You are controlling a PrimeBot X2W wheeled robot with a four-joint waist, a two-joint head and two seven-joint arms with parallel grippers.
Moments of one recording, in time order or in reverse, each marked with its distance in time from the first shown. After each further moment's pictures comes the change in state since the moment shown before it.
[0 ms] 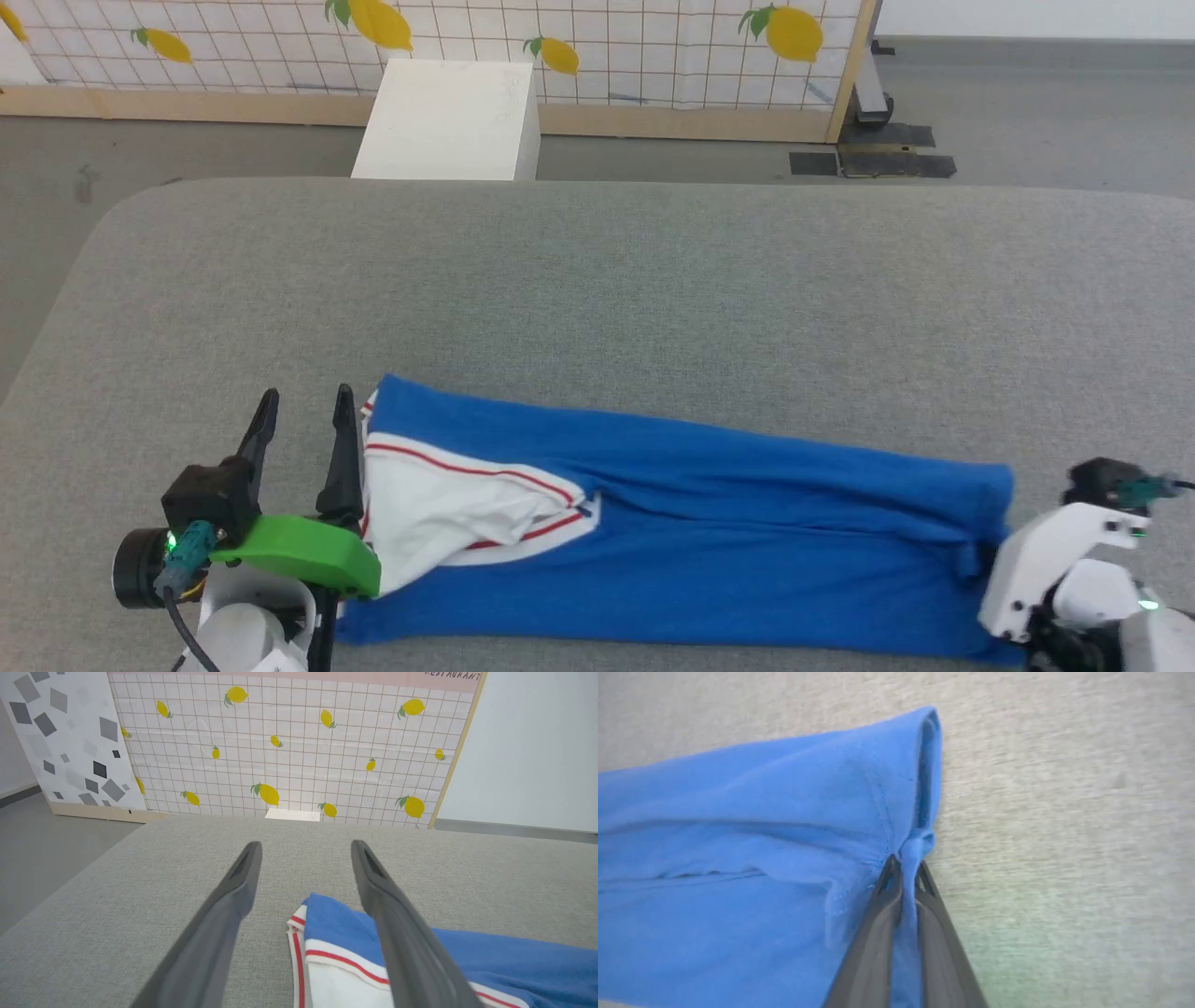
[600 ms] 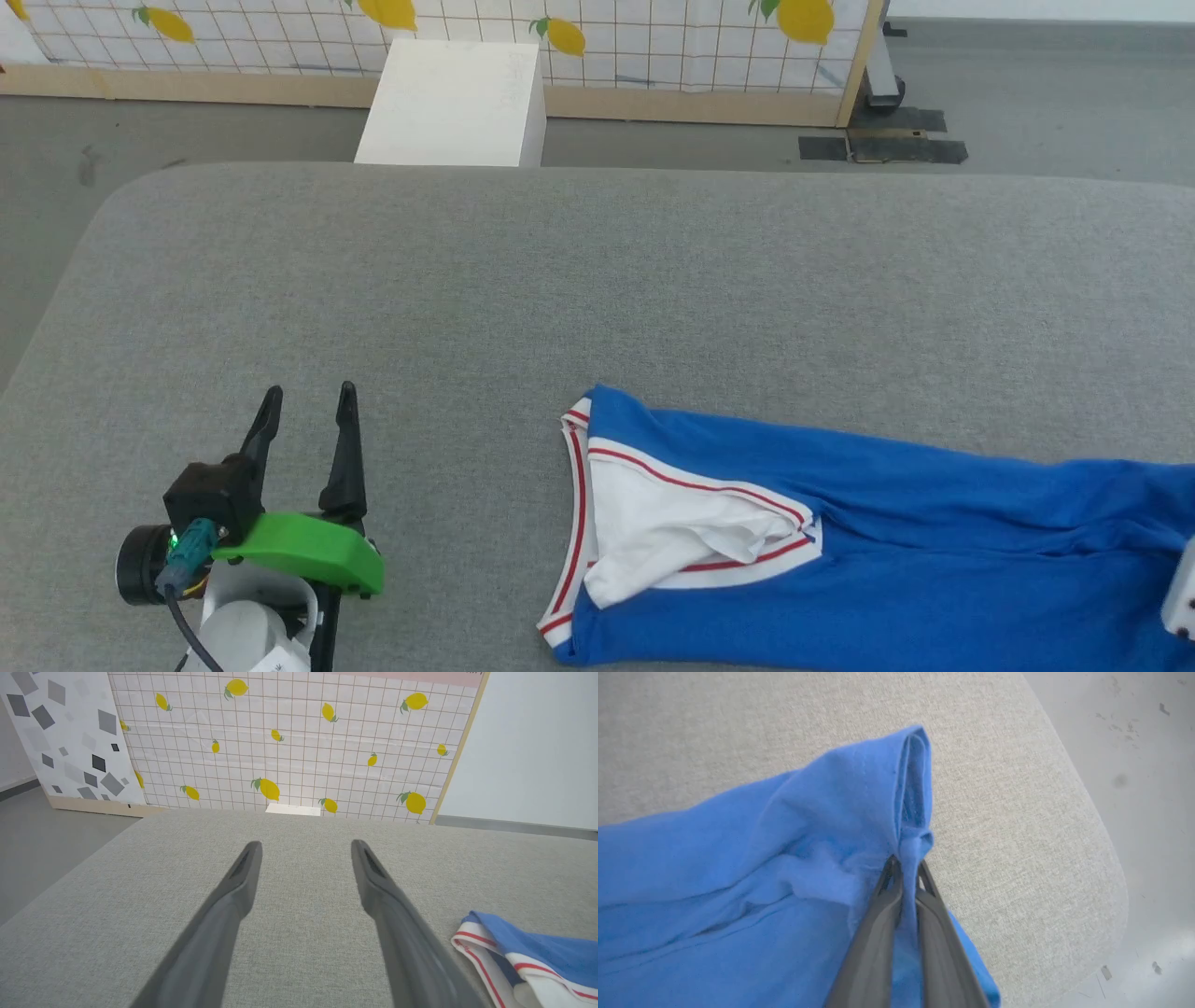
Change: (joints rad) left arm -0.007 -0.032 0.037 0.010 0.030 -0.034 0.000; right arm -0.002 -0.029 -0.347 -0.165 -0.370 0.000 -0.027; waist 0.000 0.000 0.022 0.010
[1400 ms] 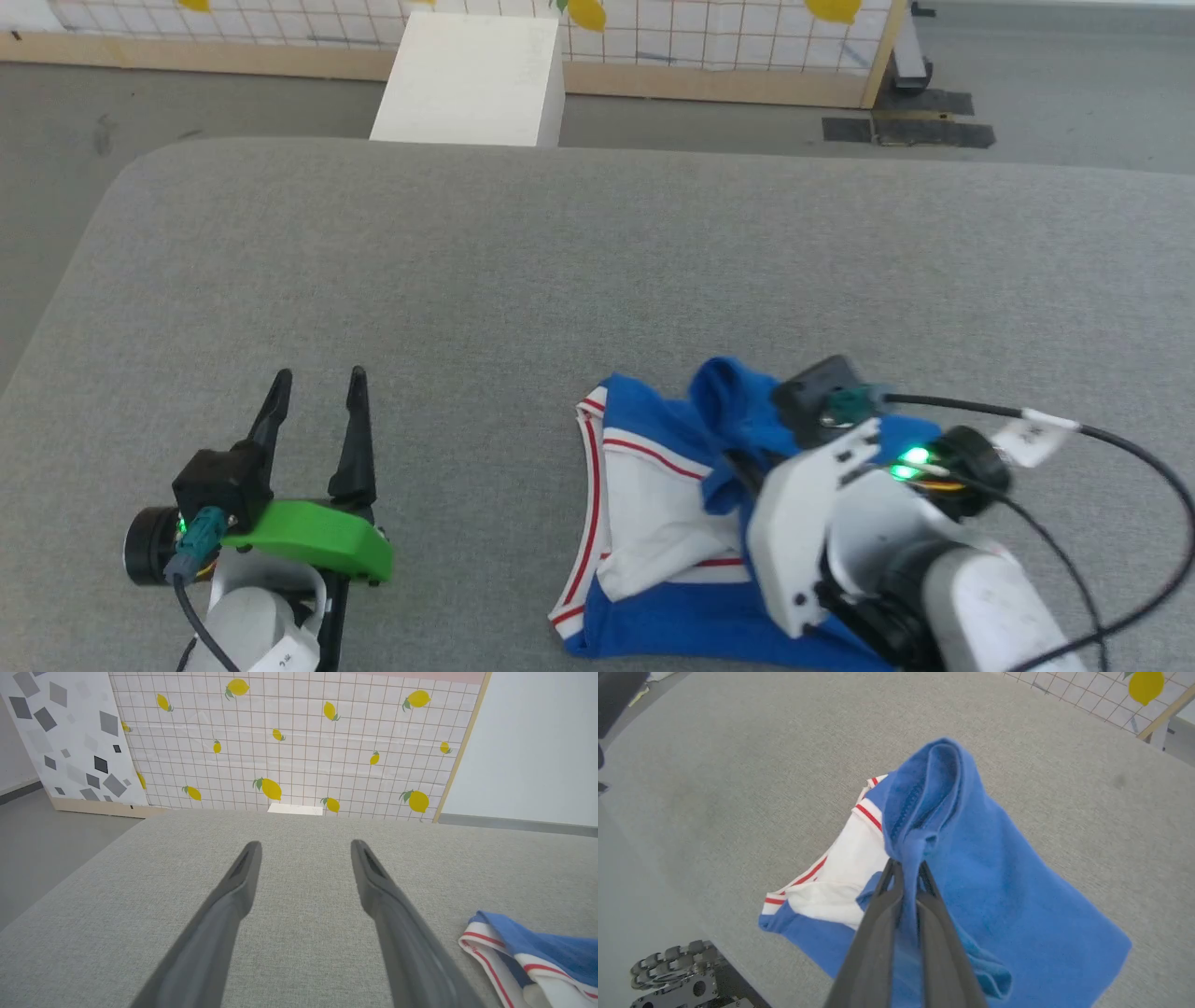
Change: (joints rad) left arm -0.017 -0.024 0.019 -0.008 0.044 -0.023 0.000; right arm 0.002 0.024 0.957 -0.450 0.312 0.000 0.297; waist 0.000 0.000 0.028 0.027
